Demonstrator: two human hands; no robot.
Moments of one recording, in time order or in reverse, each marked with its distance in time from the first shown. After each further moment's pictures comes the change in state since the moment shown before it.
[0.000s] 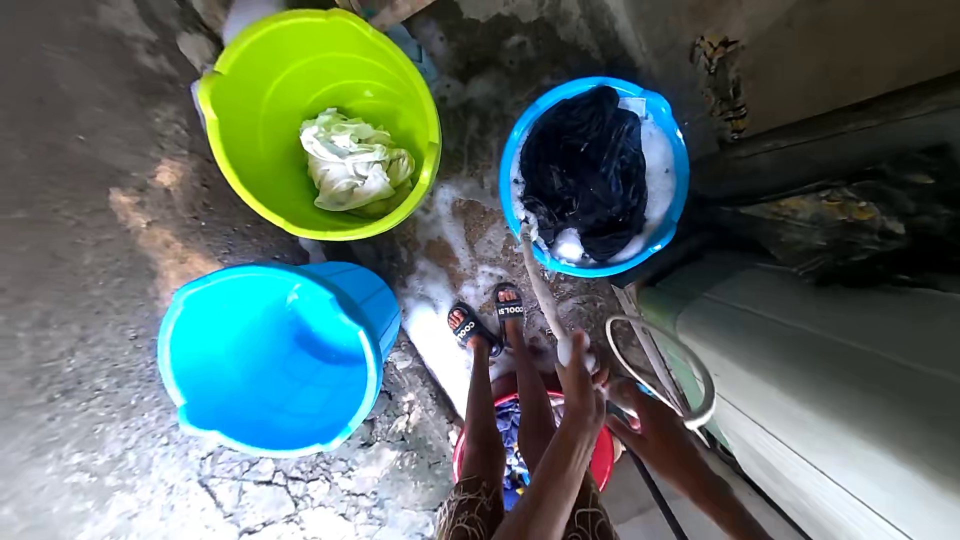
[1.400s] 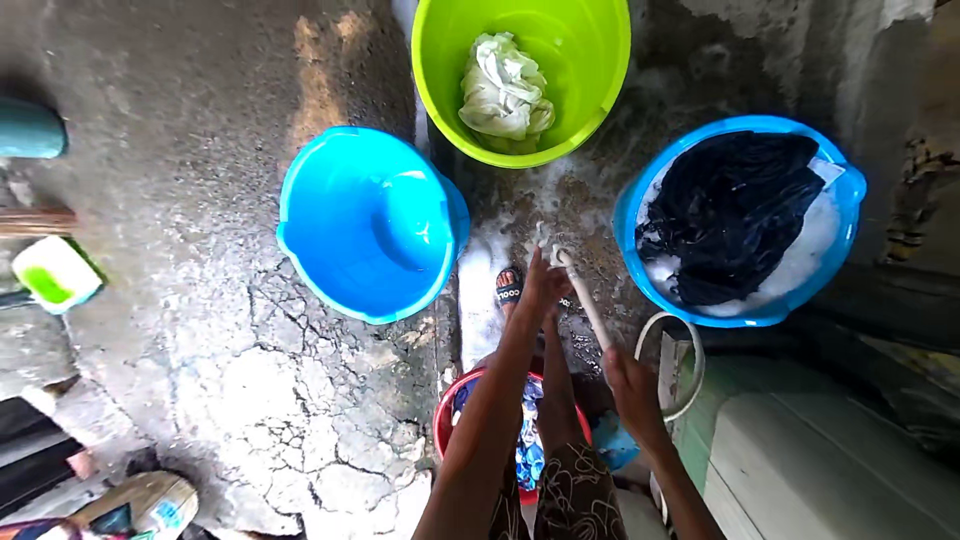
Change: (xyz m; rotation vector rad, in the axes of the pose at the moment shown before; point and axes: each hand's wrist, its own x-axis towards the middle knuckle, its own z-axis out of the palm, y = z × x) left_hand 0.099 0.159 -0.148 -0.110 0.051 0.095; right_hand 0.064 -0.116 0.075 0.124 0.042 -0.287
